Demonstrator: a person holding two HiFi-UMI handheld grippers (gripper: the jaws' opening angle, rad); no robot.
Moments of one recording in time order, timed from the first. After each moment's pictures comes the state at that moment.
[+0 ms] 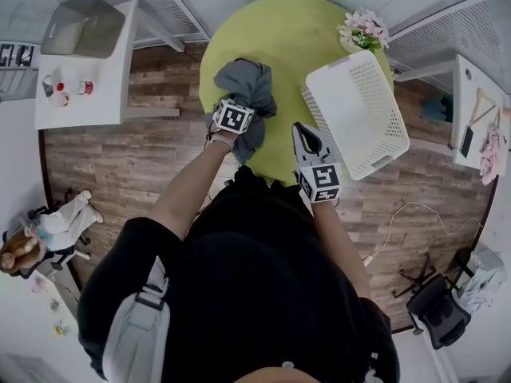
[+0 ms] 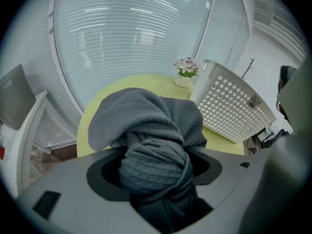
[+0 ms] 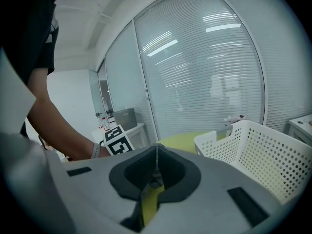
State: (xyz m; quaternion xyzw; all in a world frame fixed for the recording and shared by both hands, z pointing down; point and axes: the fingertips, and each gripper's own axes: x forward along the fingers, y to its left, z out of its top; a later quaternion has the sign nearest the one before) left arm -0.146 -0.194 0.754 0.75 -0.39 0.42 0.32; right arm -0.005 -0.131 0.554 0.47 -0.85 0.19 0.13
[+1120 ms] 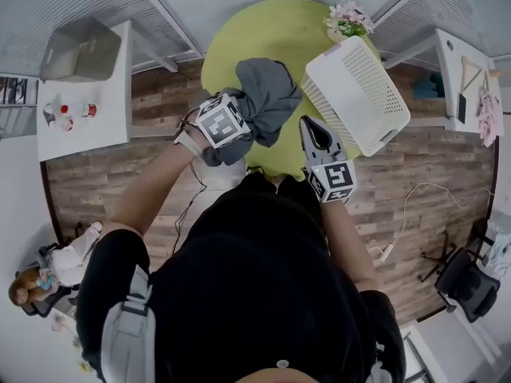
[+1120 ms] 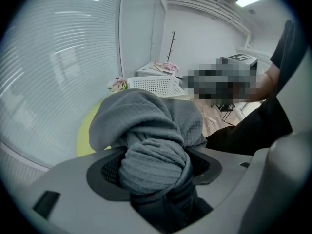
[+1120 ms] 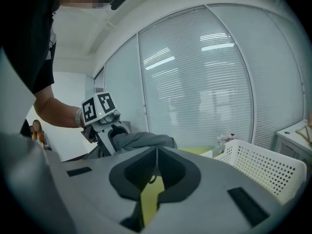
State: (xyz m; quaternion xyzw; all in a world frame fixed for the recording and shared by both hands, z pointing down) left arm -0.143 -0.132 0.560 0.85 -0.06 0.51 0.09; right arm -0.029 -0.101 0.481 0.53 -0.84 0.13 0.08
